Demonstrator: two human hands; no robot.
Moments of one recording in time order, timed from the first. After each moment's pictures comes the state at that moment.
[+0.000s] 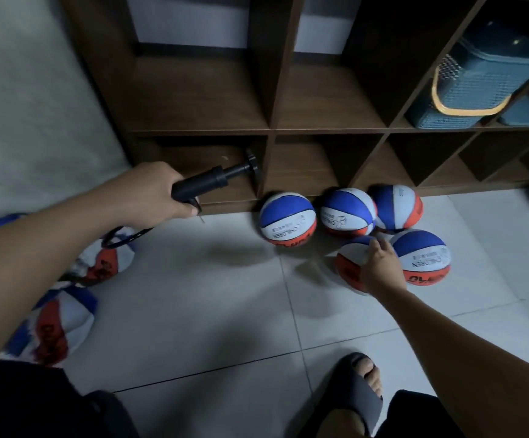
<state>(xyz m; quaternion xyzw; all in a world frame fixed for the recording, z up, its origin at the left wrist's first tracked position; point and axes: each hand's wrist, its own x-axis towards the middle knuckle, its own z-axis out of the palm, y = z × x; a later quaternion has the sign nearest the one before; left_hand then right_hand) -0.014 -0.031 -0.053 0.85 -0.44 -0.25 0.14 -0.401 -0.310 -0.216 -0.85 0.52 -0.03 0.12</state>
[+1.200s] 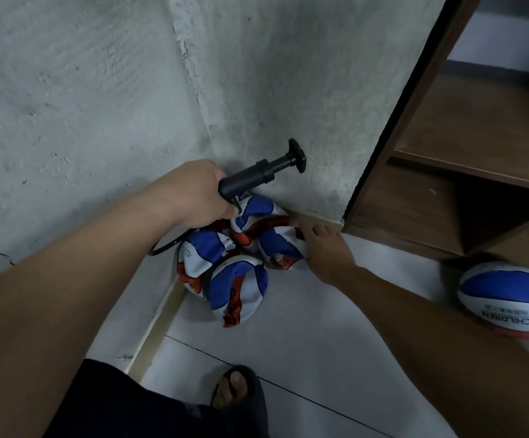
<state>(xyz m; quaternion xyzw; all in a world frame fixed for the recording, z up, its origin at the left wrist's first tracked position) 0.116 0.237 -0.038 0.95 -0.15 -0.24 0.16 0.033 -0.026 -0.295 -0.99 0.01 0.05 0.12</state>
